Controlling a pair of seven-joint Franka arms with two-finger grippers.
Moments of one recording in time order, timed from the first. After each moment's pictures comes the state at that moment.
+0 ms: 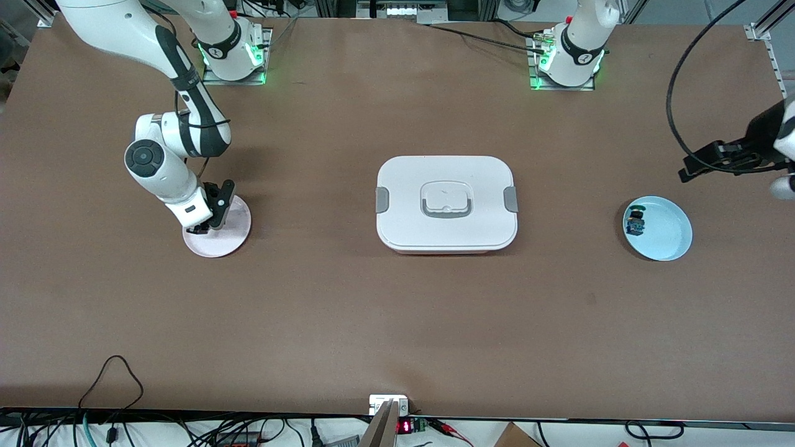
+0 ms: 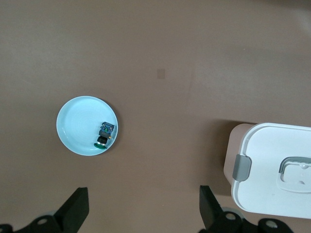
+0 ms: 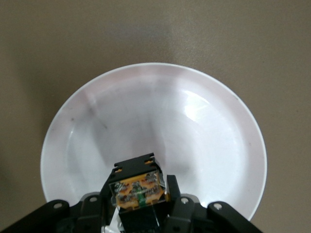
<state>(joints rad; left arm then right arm) -0.05 0.10 0.10 -1.47 -0.07 1.55 -0.10 0.22 0.37 -0.13 -2.28 -0.10 2.67 -1.20</state>
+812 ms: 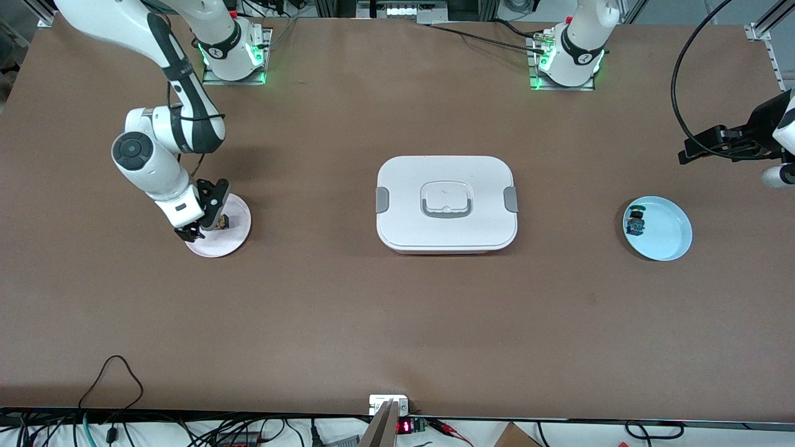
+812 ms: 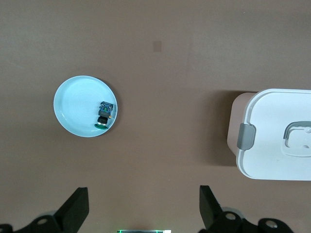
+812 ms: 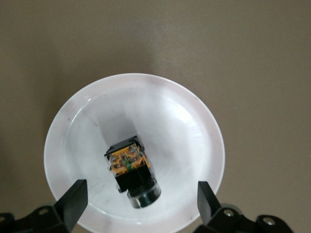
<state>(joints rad) -0.04 0.10 0.08 -1.47 -0.07 1.44 -0.05 0.22 0.28 -0.14 -2.25 -0.09 2.58 -1.18</state>
